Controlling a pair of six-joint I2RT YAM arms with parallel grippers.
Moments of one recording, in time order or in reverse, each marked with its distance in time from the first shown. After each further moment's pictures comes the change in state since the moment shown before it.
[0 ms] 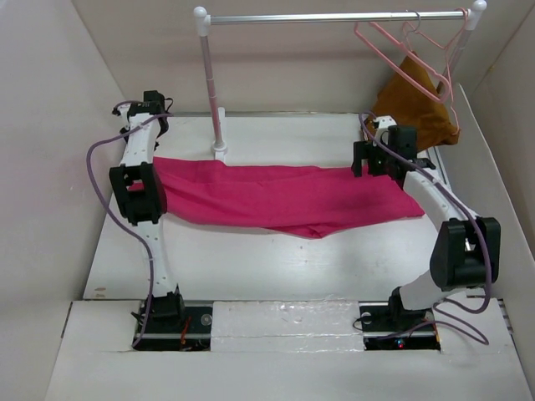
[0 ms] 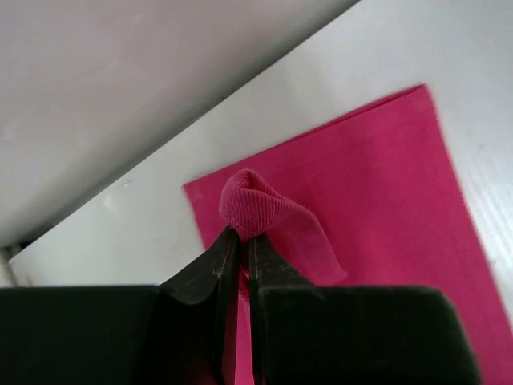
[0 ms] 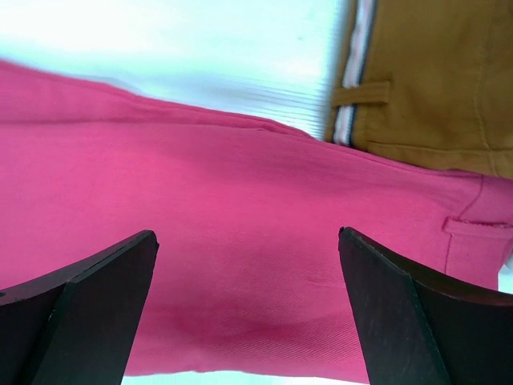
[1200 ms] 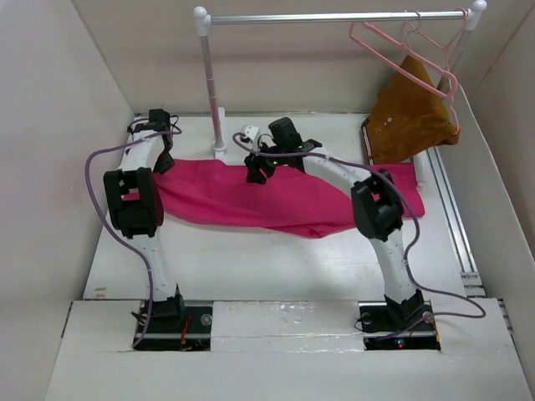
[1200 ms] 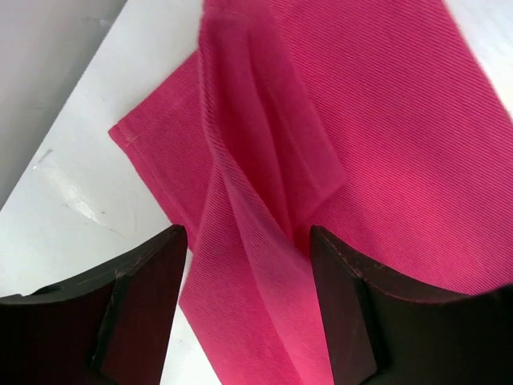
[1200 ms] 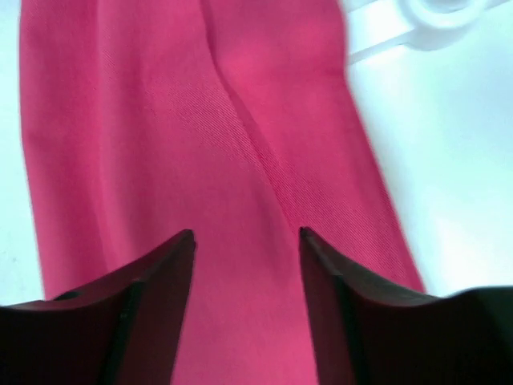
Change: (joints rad) left arm -0.036 -0.162 -0.411 0.274 0.235 0.132; right arm 0.550 0.661 0.706 -0.031 -0.438 -0.301
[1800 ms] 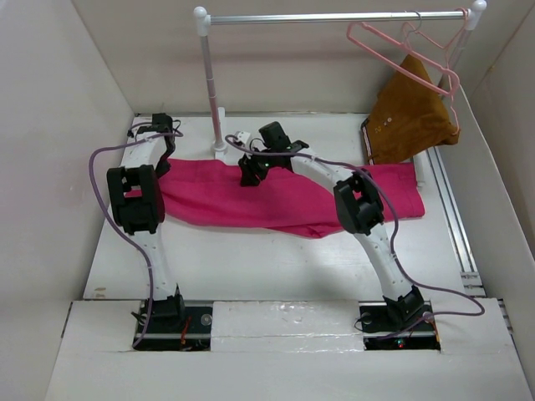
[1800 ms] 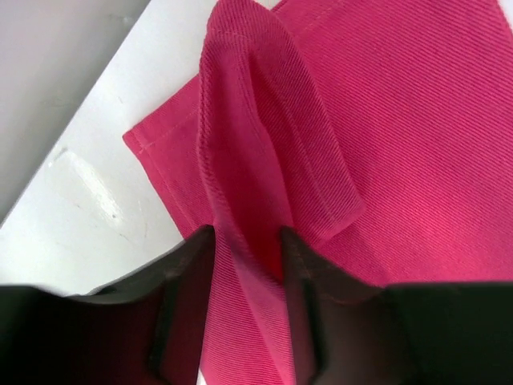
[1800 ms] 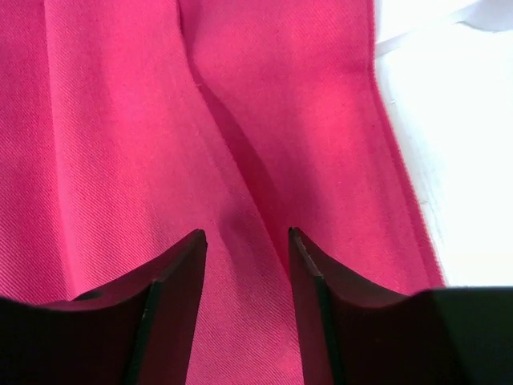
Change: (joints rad) left arm 0.011 0.059 0.009 -0.010 -0.077 -0.028; right arm 0.019 0.279 0.293 -0.108 -0.065 0.028
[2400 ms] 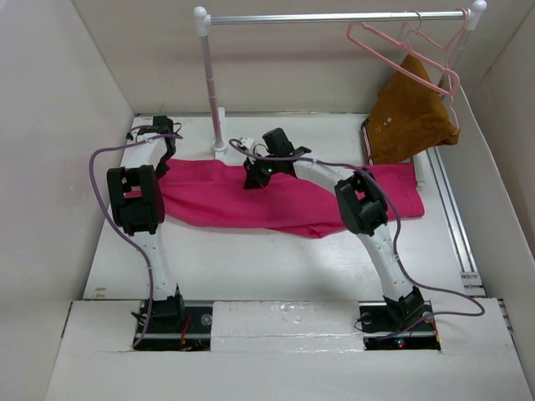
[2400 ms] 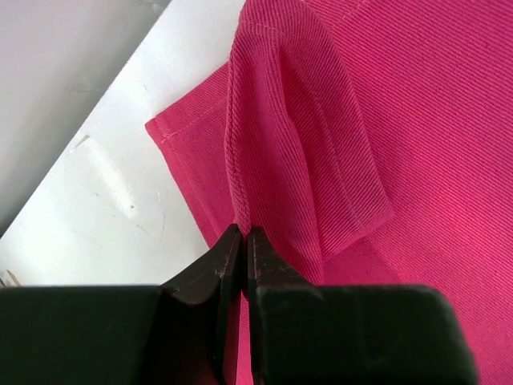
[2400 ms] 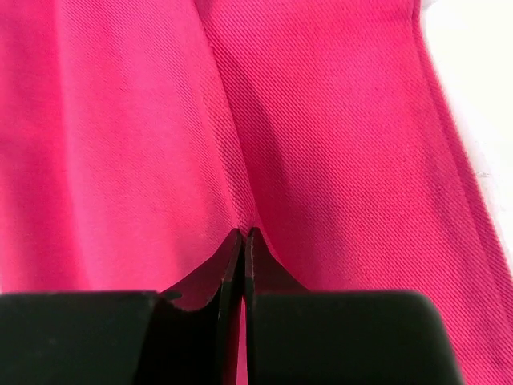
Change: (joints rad) left arm -0.001 -0.005 -0.029 -0.021 -0.056 -0.032; right arm -0.006 -0.040 -0.154 0.097 -0.053 0.050
